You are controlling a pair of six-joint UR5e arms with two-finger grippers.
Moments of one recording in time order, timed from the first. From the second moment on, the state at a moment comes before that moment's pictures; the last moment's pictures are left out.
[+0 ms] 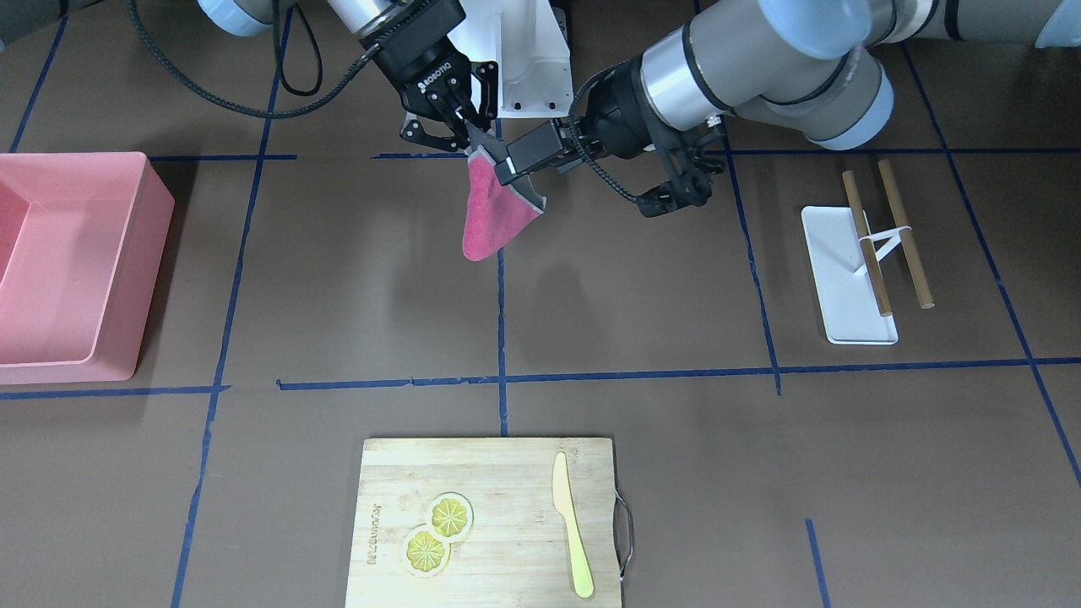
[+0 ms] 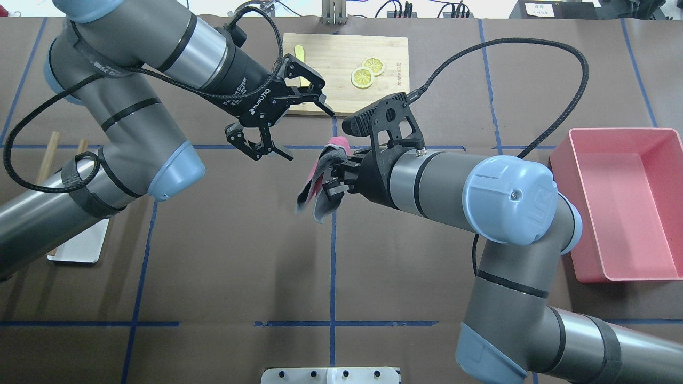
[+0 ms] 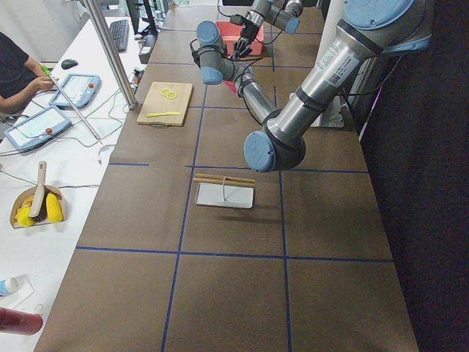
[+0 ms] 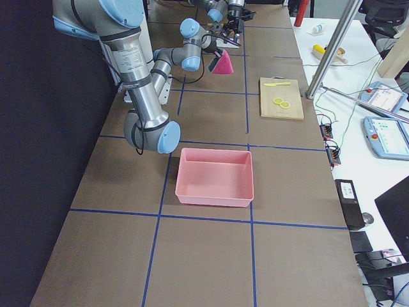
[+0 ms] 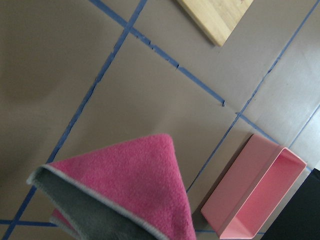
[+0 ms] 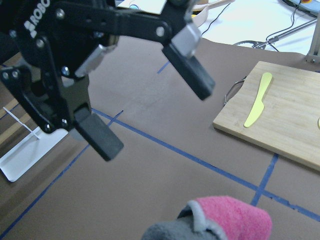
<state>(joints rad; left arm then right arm) -0.87 -2.28 -1.65 -2.26 -2.48 -2.05 0.45 -1.07 2.06 -1.15 1.57 0.83</state>
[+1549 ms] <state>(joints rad) -1.24 -1.89 -1.74 -2.07 -2.19 -0.88 0.59 -1.11 2.26 -1.85 1.96 0.92</state>
